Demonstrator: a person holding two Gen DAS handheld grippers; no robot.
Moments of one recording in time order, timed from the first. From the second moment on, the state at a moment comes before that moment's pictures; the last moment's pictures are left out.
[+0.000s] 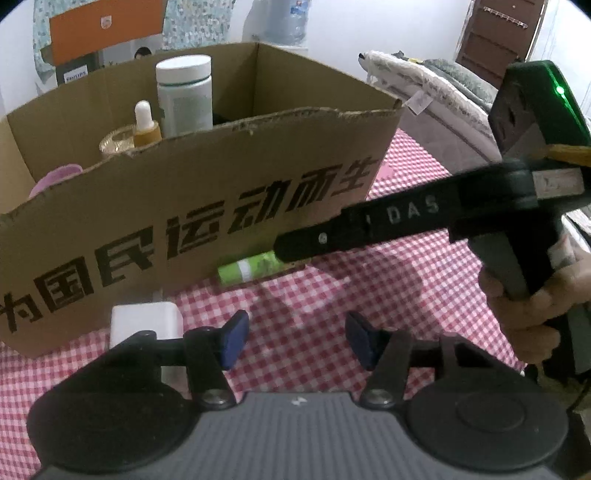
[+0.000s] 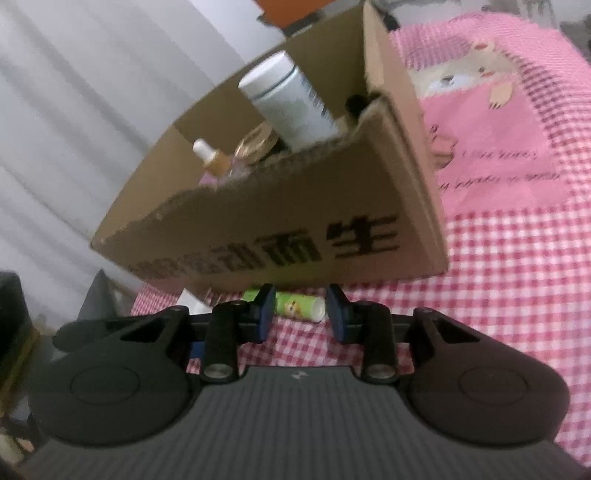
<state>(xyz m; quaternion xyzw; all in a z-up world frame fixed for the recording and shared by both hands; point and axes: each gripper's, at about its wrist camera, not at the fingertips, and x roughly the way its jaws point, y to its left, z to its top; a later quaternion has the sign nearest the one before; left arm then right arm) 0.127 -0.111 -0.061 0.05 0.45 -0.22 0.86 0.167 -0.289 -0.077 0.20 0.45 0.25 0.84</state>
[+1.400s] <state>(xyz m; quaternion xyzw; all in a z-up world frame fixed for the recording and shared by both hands) 0.110 -0.113 -0.065 0.04 0.45 -0.25 0.86 0.133 -0.266 -0.077 0.19 0.52 0.27 0.79</state>
